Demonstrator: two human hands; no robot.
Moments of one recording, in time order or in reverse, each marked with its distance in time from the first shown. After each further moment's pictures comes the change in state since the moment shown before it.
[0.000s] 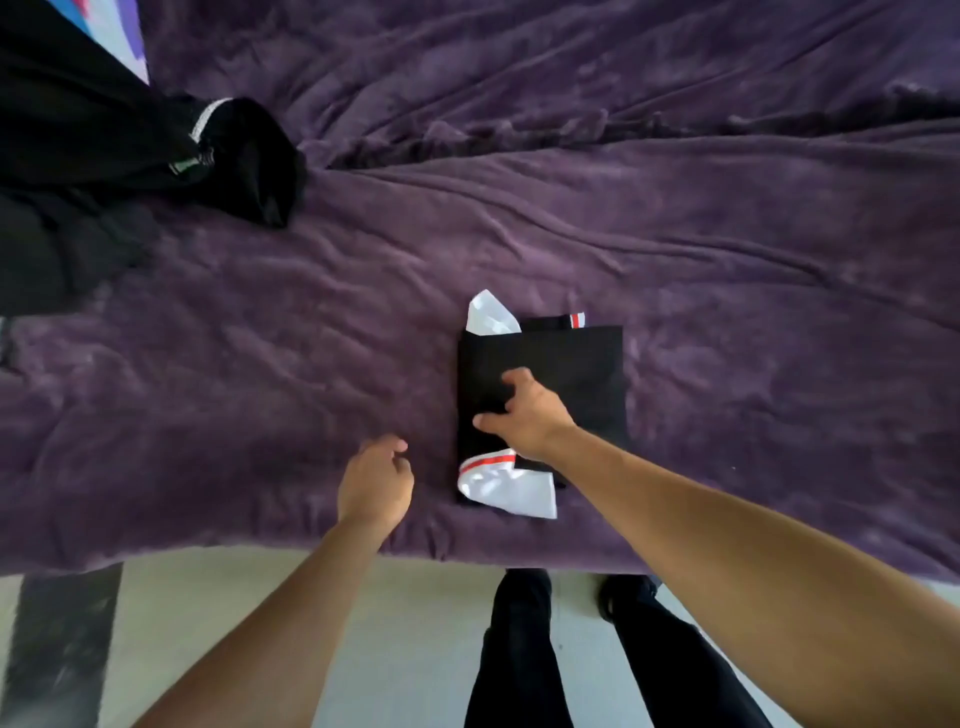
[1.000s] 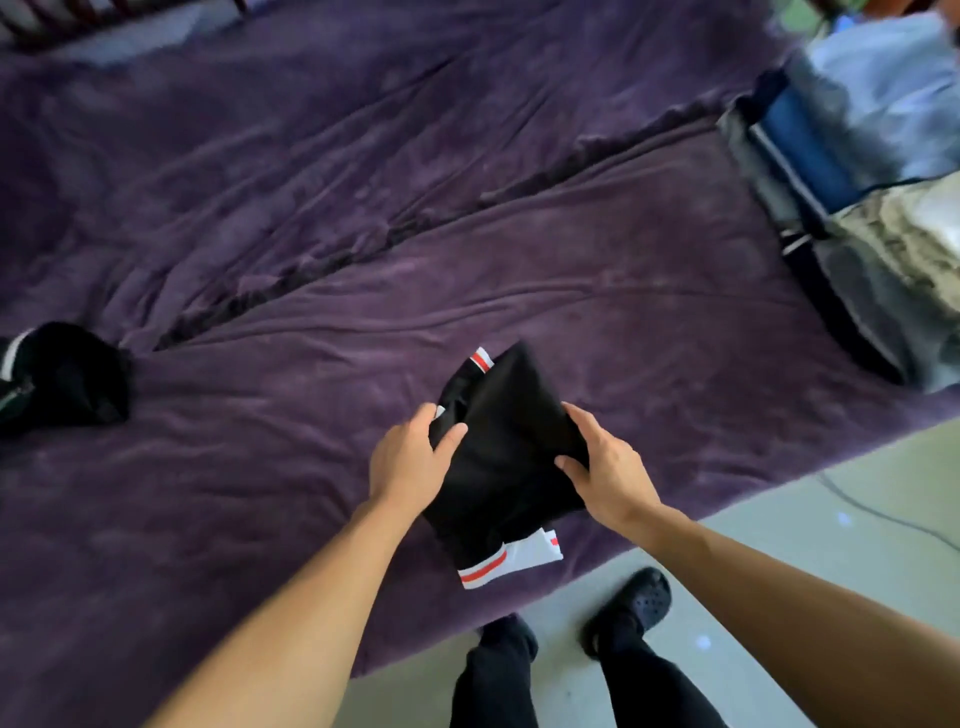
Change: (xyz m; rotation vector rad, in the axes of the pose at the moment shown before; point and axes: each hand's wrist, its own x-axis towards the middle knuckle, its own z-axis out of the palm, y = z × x) left_hand -0.025 0.223 0.020 0.186 -0.061 0.636; right_hand -0.112 0.162 -0.117 0.041 0.523 0.015
